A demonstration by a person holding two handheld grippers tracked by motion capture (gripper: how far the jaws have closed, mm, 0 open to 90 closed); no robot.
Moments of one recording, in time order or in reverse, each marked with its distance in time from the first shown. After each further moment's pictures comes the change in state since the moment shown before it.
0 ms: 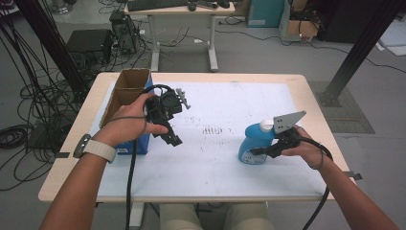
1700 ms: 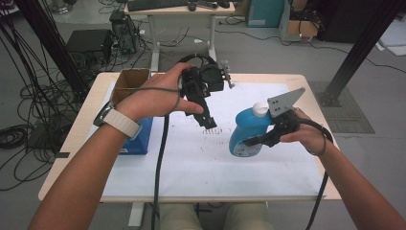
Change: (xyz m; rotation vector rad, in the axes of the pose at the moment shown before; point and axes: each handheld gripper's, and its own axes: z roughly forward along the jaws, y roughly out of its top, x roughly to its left) left arm -0.034 0.100 -0.067 -0.056 0.034 0.232; right arm 0.018 0.099 -0.011 -0.014 0.115 -0.074
